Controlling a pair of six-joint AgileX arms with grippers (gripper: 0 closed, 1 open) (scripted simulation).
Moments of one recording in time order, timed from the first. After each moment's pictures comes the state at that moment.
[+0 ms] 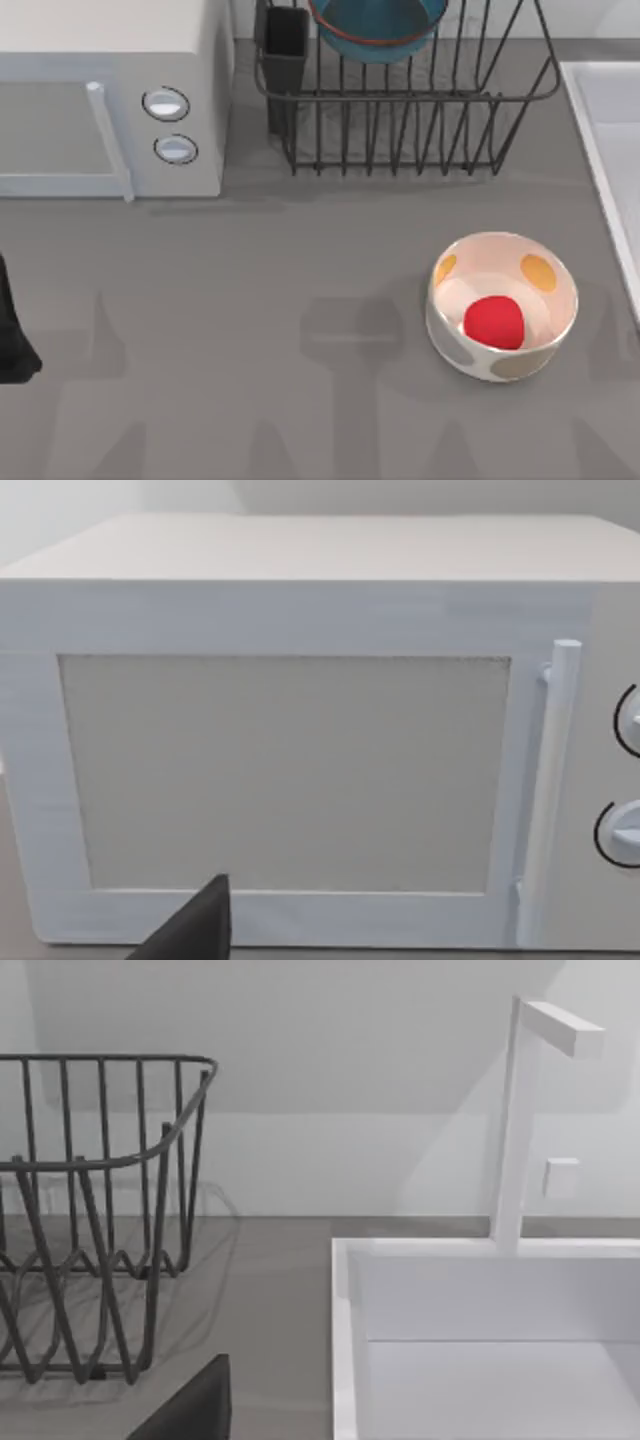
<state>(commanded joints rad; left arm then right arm) 0.00 0.00 0.00 0.00 0.00 0.00 0.00 0.00 0.00 0.00 0.00 0.00</state>
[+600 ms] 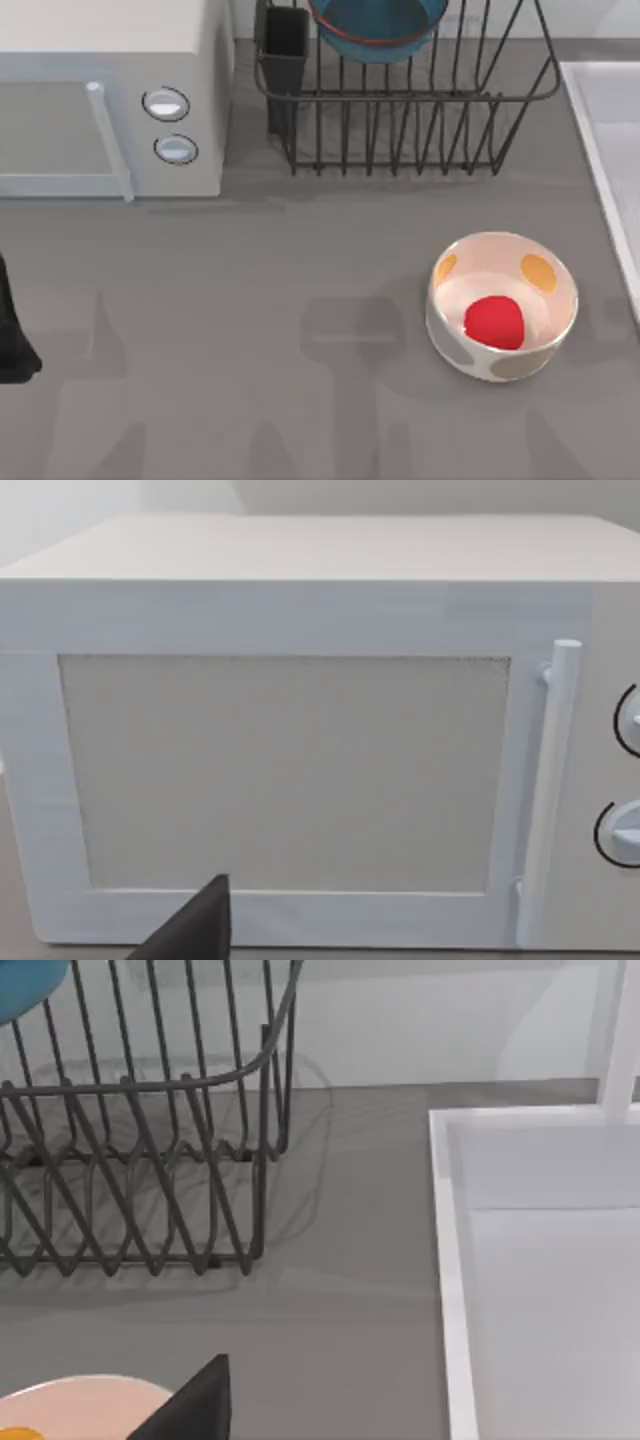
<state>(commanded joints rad) 0.00 0.00 0.00 0.00 0.00 0.00 0.10 0.29 0.26 -0.20 0.00 0.09</state>
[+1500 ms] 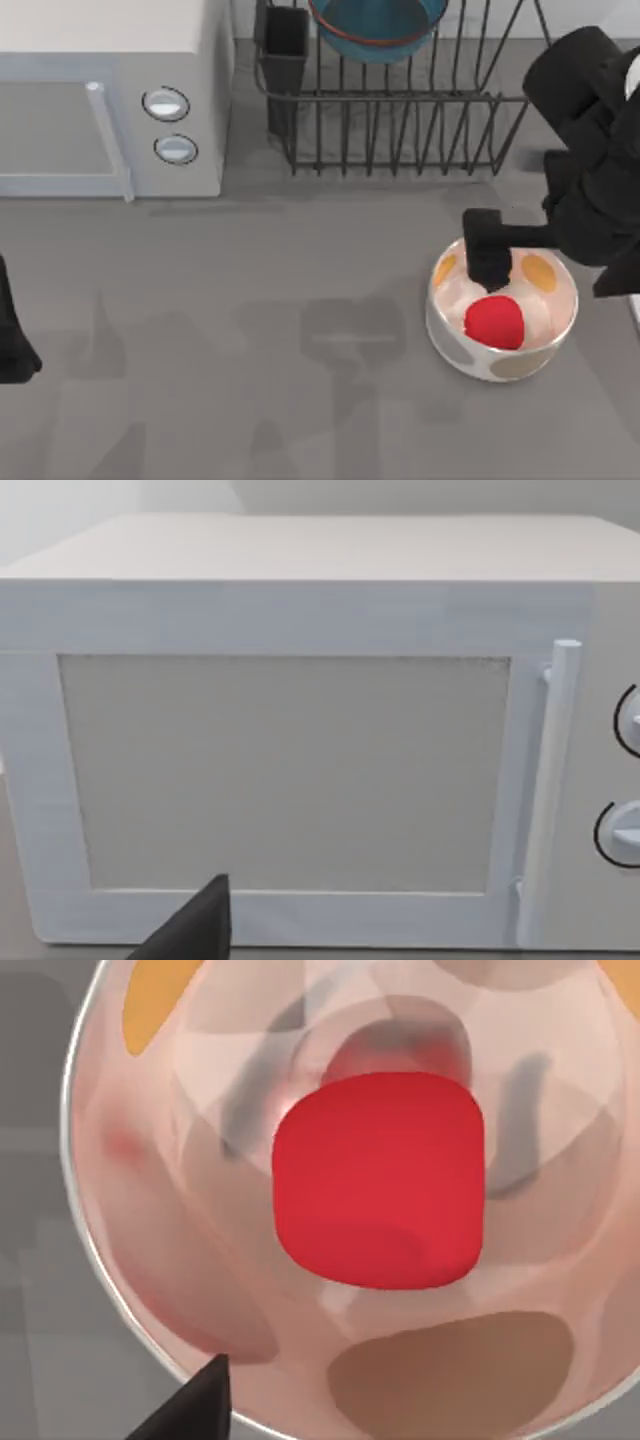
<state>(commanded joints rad) 0.00 0.00 0.00 0.00 0.00 0.00 0.47 1.65 1.22 -0.99 -0.01 0.48</state>
